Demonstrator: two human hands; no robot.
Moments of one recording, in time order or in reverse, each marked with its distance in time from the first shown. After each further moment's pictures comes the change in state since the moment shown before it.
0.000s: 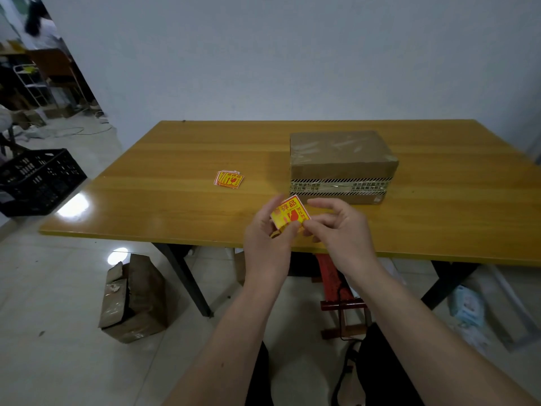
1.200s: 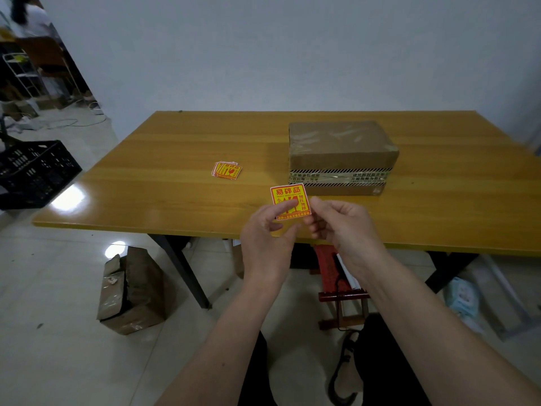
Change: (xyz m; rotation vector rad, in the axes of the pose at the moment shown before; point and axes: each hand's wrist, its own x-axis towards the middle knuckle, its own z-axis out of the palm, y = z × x) left_hand -0.006 -0.008 -0.004 0.268 0.034 0.219; right_hand -0.002 0.000 -0.006 0.236 -0.072 0.173
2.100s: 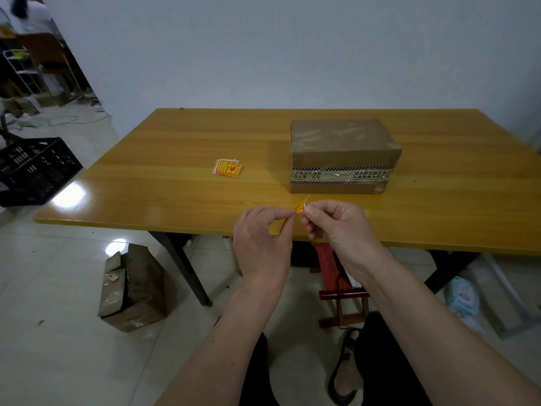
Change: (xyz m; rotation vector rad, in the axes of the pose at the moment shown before) left_hand -0.003 -0.006 -0.002 0.336 0.203 0.160; right_hand -0.004 0.003 0.005 -0.060 -0.066 -0.070
